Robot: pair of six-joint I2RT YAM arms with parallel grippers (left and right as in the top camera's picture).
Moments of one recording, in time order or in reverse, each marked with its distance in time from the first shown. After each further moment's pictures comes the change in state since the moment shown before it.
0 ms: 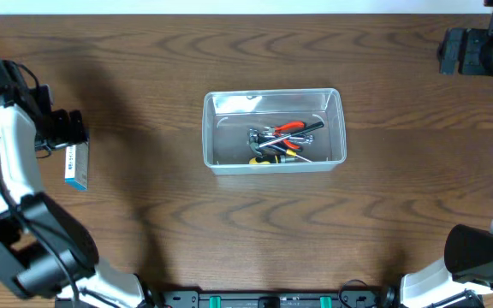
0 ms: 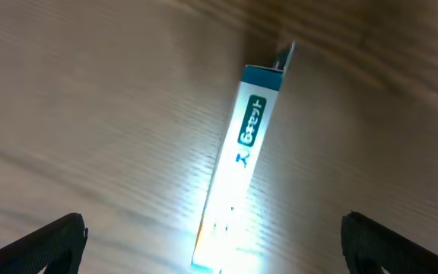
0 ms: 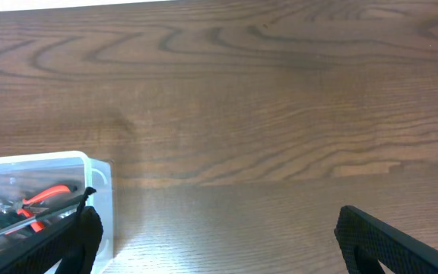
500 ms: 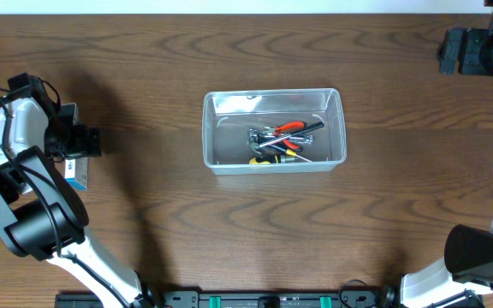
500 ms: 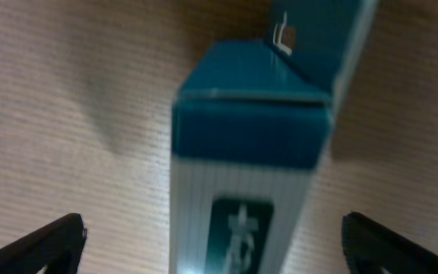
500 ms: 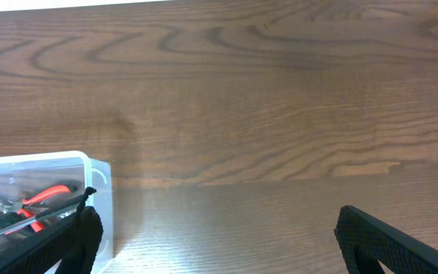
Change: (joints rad) left arm 0.000 0.234 0.000 0.049 0.008 0.134; right arm 0.000 0.000 0.000 0.000 0.000 0.000
